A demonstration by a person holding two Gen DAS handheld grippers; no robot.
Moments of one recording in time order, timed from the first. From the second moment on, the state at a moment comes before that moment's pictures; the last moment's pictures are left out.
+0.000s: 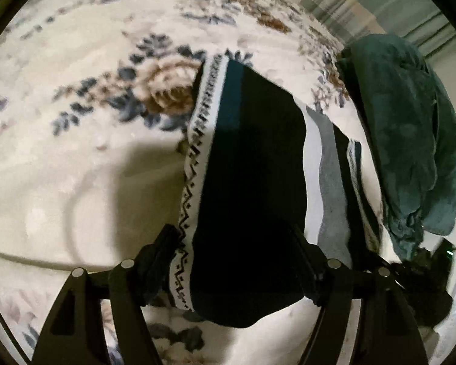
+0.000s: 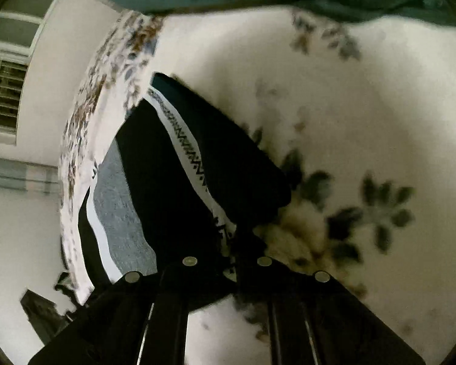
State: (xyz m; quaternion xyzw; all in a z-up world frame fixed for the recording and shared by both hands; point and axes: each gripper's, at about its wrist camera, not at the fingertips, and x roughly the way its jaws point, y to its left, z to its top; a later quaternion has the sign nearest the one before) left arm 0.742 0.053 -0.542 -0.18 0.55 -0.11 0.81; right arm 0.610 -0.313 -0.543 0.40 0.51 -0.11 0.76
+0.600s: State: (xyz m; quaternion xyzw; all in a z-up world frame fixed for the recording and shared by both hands) left arm 0.690 0.015 -0.457 -0.07 0.51 -0.06 0.85; right arm 0.600 -0.256 -0.442 0.04 0.55 -0.19 0.82
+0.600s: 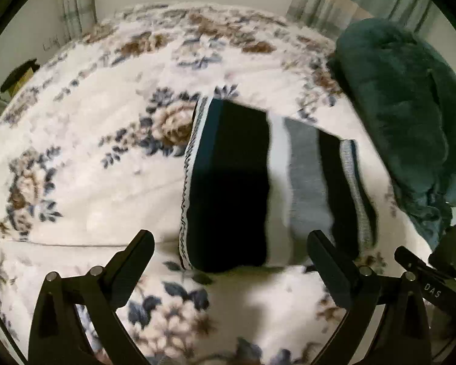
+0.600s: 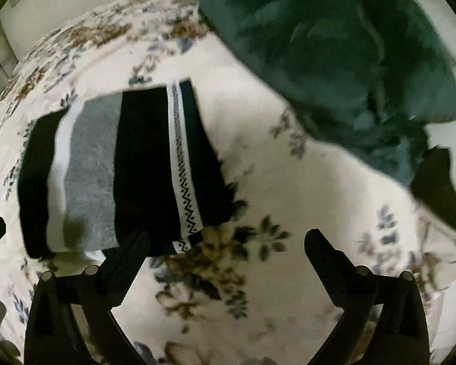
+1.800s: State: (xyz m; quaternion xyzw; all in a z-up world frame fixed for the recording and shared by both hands) left arm 0.361 -0.019 -0.087 -0.01 0.39 -0.02 0.92; right arm 0.202 -0.207 0.046 -0.01 0.35 -0.12 0.93
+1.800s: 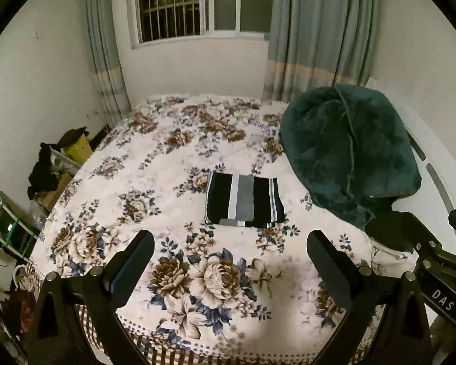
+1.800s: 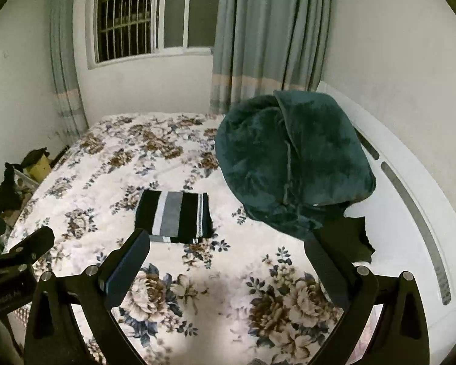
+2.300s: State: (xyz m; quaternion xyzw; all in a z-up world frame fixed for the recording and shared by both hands) left arm 0.318 -0.019 -0.051 -0.02 0.35 -0.02 0.94; right arm 0.151 -0.215 0.102 -0.01 0.31 -0.10 0.95
